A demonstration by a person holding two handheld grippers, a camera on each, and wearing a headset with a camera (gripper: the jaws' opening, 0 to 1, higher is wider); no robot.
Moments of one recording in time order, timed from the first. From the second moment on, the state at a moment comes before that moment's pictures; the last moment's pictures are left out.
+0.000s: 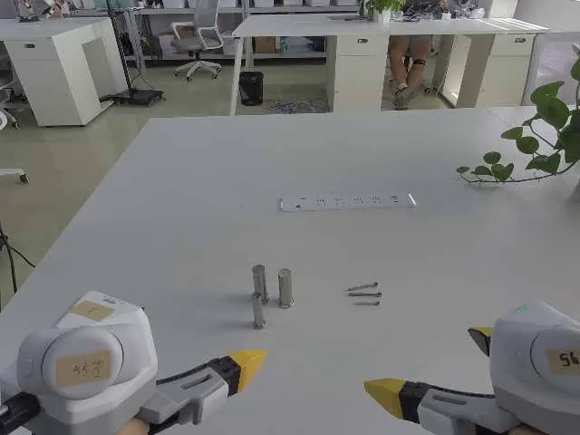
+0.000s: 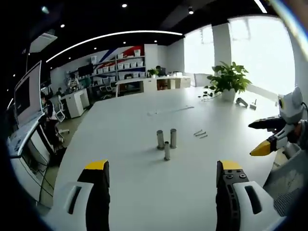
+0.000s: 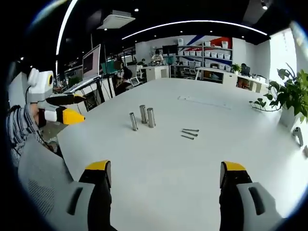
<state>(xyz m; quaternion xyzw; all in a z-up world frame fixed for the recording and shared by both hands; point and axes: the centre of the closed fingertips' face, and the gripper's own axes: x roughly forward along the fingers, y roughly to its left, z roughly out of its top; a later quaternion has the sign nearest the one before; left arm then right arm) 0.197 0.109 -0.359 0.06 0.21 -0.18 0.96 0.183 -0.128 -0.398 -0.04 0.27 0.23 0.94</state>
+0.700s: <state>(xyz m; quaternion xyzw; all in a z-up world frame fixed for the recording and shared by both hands) 0.197 0.108 -0.358 0.06 0.21 -0.19 0.96 0.185 -0.126 -0.397 -0.04 0.27 0.23 0.93</state>
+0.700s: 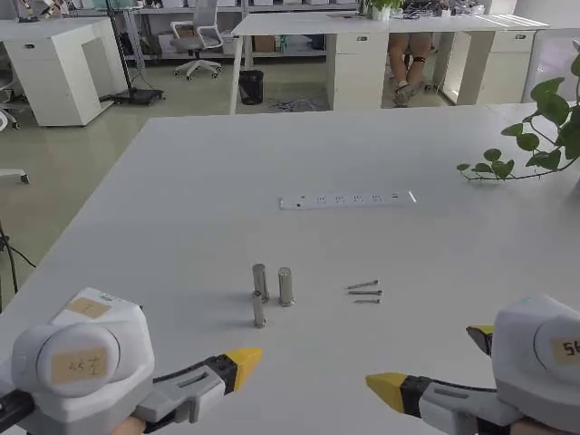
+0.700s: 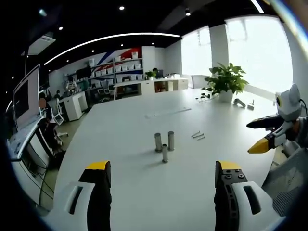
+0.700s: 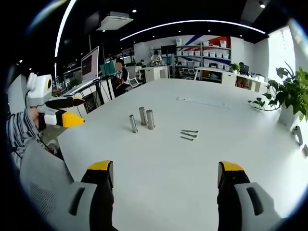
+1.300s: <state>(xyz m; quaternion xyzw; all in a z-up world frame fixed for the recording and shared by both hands) 0.198 0.110 -0.355 0.06 0.20 -0.18 0.96 0.186 -0.126 -0.394 -0.06 0.25 0.23 0.94</state>
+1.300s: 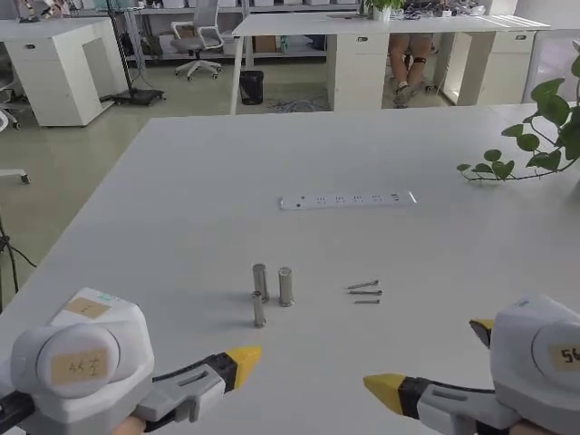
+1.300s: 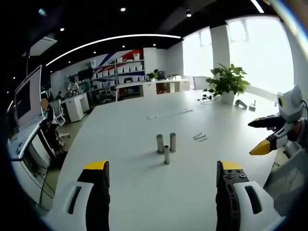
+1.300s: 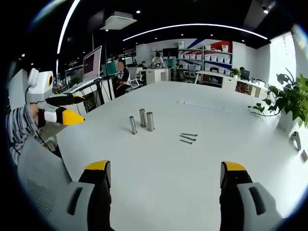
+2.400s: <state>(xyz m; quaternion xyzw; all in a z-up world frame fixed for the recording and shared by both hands) 0.197 0.105 -0.356 0.06 0.19 -0.18 0.96 0.189 -0.125 -0.391 -0.06 0.25 0.24 0.94</state>
